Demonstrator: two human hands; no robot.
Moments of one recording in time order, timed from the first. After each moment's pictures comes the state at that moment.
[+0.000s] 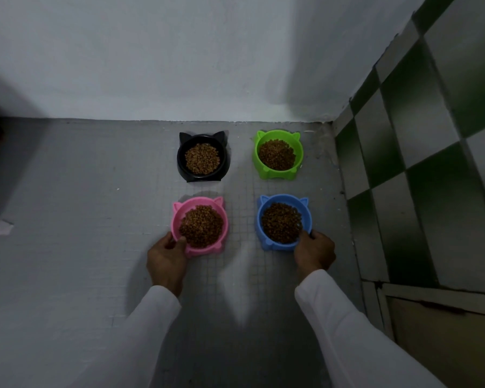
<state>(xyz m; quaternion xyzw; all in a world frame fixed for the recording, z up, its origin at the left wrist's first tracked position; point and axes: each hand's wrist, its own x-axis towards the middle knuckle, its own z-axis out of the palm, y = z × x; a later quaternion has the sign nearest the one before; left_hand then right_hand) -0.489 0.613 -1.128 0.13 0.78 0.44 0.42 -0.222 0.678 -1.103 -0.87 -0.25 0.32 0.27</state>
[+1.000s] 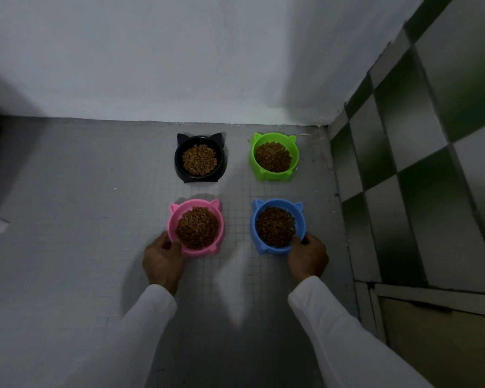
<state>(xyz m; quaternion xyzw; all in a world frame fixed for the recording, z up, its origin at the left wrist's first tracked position) -0.477 0.612 -1.089 0.19 0.83 0.36 0.37 -0.220 0.663 -1.095 -0.86 -0.33 0.32 0.23</state>
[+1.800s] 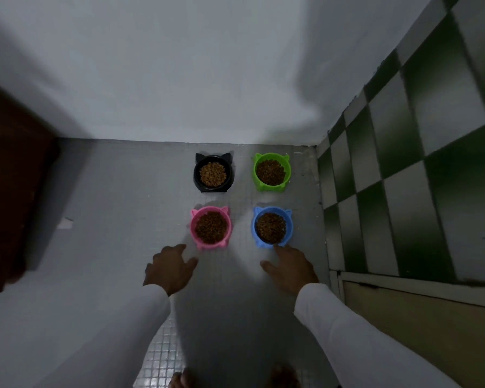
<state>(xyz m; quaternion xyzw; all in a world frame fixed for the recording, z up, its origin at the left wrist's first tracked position) -0.508 0.583 -0.930 0.44 0.80 -0.09 0.39 -0.222 0.626 -0.930 -0.66 -0.63 0.38 -0.17</state>
